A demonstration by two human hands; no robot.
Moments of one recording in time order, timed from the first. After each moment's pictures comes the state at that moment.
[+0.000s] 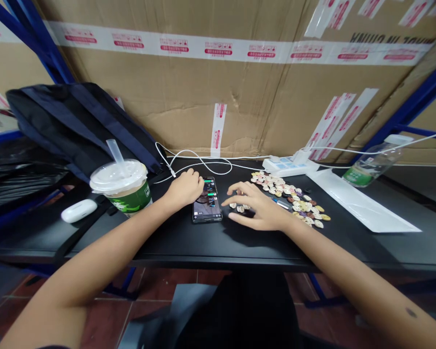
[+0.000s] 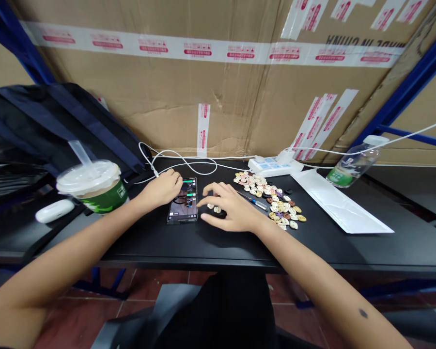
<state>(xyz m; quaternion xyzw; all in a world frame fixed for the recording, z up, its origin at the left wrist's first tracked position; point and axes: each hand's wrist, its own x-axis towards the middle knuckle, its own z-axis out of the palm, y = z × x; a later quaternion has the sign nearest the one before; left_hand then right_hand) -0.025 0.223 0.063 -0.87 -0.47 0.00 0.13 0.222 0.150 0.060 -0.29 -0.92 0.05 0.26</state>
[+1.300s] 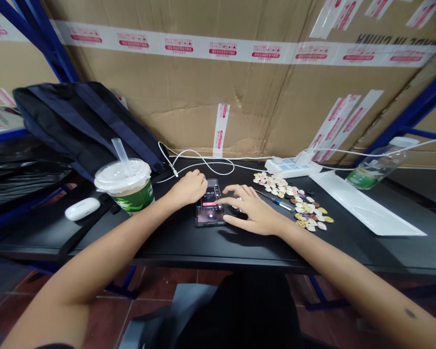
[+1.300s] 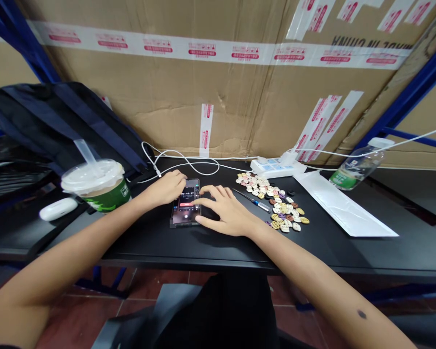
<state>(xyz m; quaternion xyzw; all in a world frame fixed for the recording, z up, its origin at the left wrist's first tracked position) -0.034 0.238 0.054 -0.91 -0.40 -0.06 0.07 0.206 0.146 0.052 -0.34 -0.92 0.04 0.21</state>
